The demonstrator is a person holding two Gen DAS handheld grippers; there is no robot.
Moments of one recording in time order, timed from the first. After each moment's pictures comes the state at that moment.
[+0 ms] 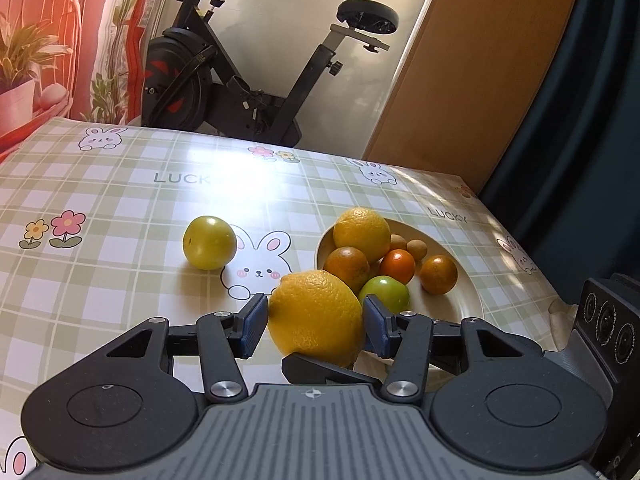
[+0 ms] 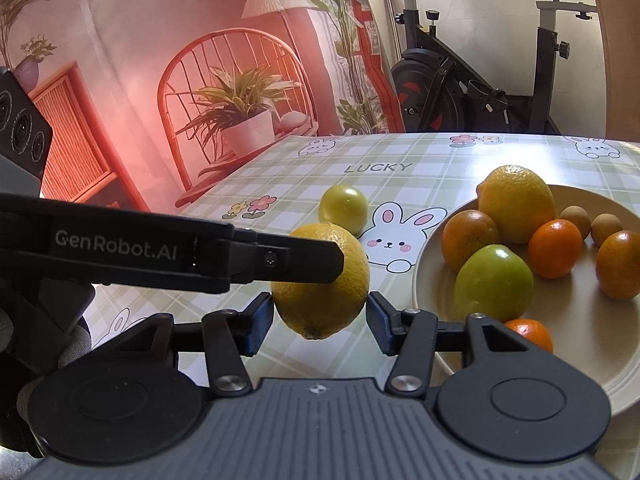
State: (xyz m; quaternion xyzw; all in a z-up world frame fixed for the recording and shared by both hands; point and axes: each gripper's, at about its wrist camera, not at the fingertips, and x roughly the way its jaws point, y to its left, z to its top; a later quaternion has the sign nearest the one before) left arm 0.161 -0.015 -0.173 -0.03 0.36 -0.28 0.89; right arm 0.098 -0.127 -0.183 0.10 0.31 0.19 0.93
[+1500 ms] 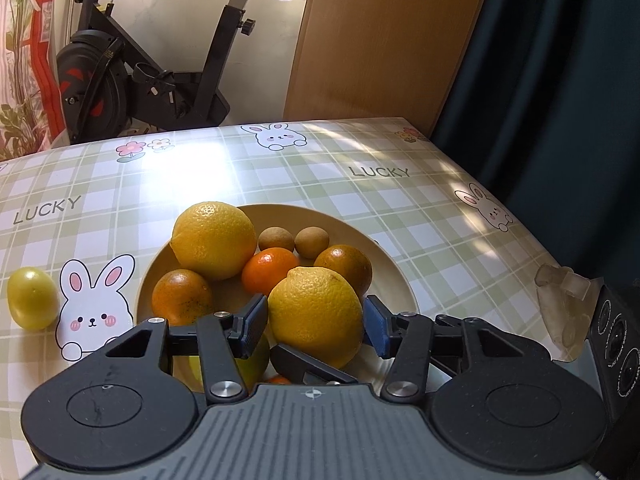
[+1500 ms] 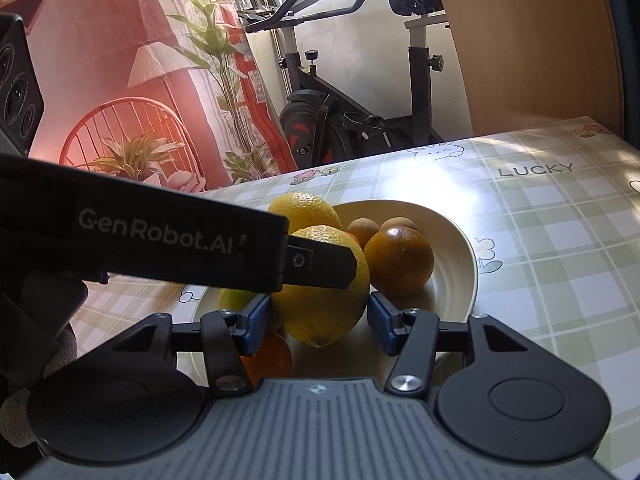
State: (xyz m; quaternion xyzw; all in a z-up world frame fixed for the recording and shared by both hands) left arm 0.178 -0.155 -0.193 0.05 0.39 -0.34 0.86; right arm 0.080 -0.236 -0.192 0.15 0.28 0.05 0.95
